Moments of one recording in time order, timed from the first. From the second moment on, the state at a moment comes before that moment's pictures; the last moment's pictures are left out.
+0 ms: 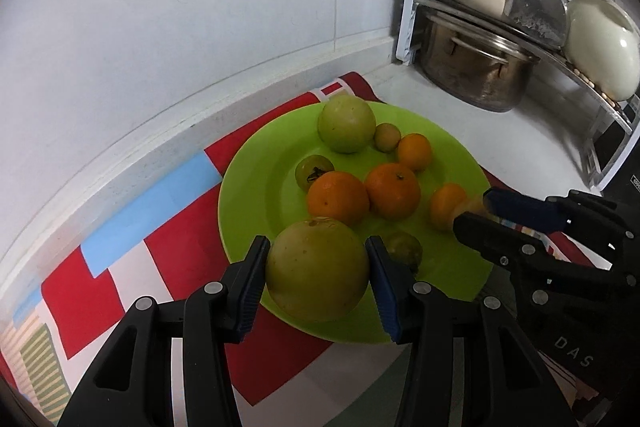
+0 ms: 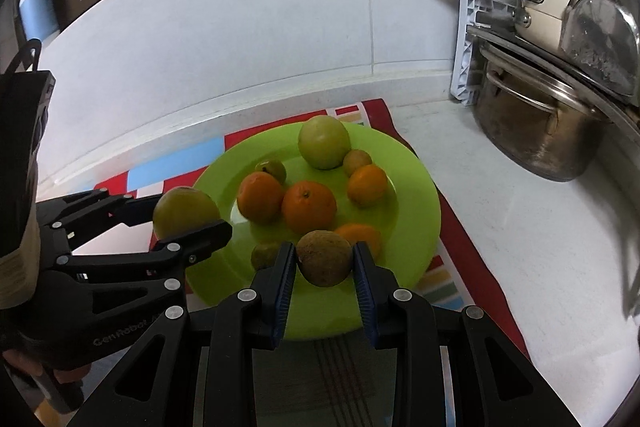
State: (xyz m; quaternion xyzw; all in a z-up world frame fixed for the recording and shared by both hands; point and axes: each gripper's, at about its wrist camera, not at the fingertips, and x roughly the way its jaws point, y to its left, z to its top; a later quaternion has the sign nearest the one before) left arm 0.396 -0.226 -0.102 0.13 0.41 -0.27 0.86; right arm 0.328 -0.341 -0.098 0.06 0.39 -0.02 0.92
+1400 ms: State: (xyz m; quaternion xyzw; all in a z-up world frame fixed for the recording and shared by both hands) left arm 0.159 -0.053 0.011 0.10 0.27 -0.16 0.94; right arm 0.105 -0.220 -0.005 0.03 0.29 -0.09 0.95
